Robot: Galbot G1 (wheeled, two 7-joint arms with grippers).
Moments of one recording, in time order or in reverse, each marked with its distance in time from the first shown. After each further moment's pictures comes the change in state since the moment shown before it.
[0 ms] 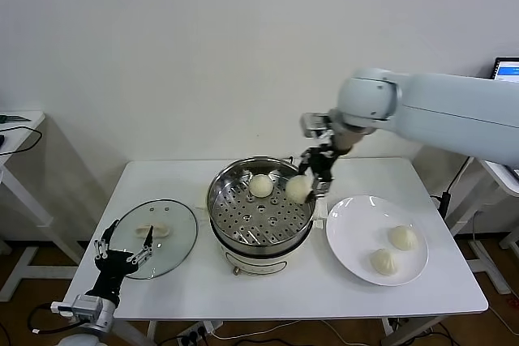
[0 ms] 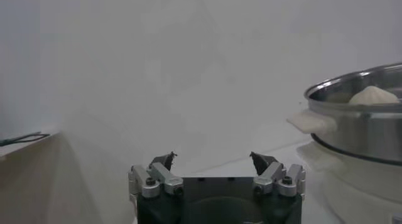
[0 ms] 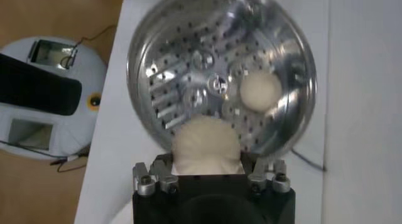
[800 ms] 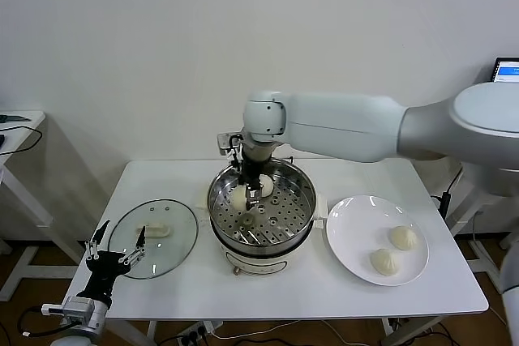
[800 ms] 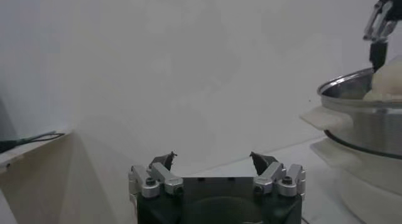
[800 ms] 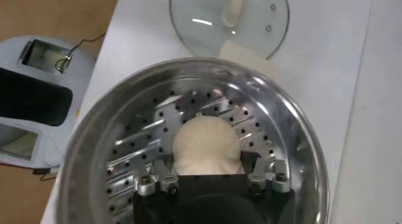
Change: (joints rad) left arm 0.010 0.000 -0.030 -0.010 -0.004 -0.001 0.008; right arm -0.213 0.366 0.067 -0.346 -0.081 -0.026 -0.015
